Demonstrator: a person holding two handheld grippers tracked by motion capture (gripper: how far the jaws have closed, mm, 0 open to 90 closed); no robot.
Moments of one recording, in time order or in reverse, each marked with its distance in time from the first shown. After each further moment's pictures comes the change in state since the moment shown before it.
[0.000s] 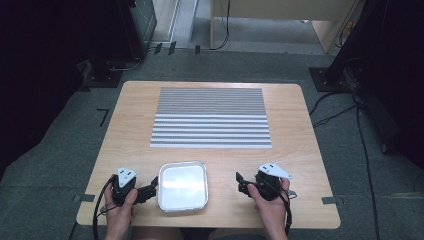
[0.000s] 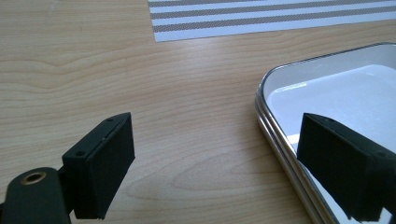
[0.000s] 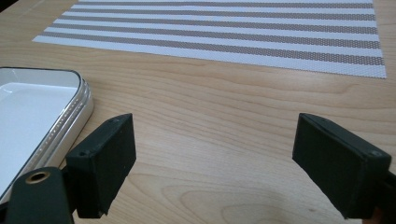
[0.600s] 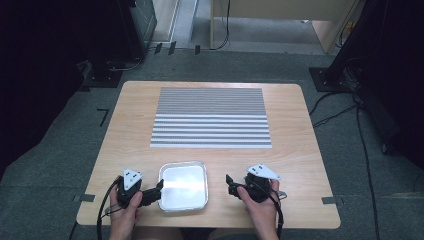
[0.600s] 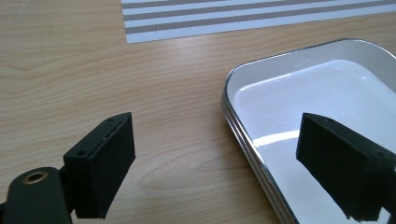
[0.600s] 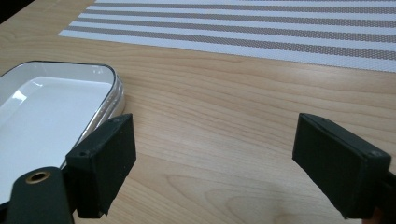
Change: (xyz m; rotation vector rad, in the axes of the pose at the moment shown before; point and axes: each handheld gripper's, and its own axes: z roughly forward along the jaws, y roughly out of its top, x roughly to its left) left arm -0.015 -0.001 -0.002 0.000 -0.045 0.027; right arm 0.025 -0.003 0.010 0.011 0.045 -0.012
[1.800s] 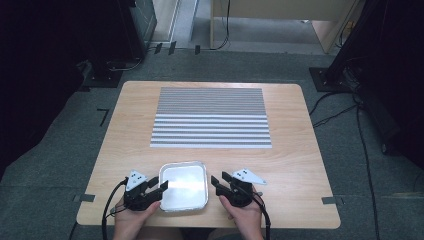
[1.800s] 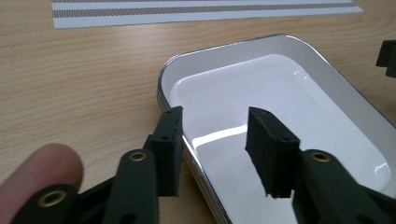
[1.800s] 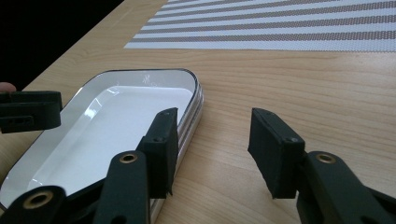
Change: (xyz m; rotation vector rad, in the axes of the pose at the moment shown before) left arm -0.009 -0.003 0.002 0.023 -0.169 -0.039; right arm 0.036 -0.013 0.019 -0.049 0.173 0.071
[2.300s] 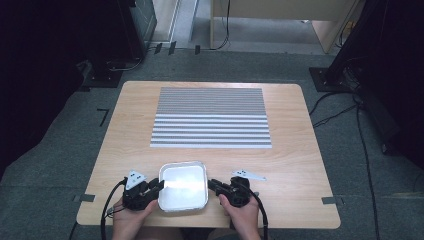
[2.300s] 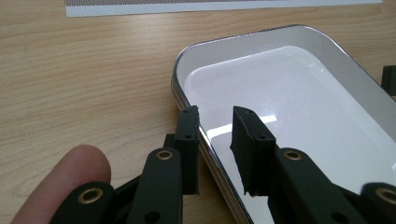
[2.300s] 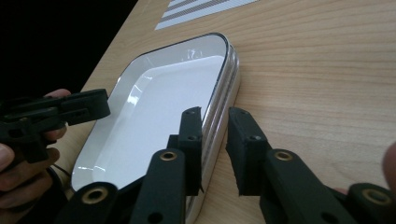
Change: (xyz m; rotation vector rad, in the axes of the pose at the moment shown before) left arm 0.005 -0.001 0.001 0.027 0.016 -0.013; right arm -0.008 -0.008 0.012 0.116 0.191 0.234
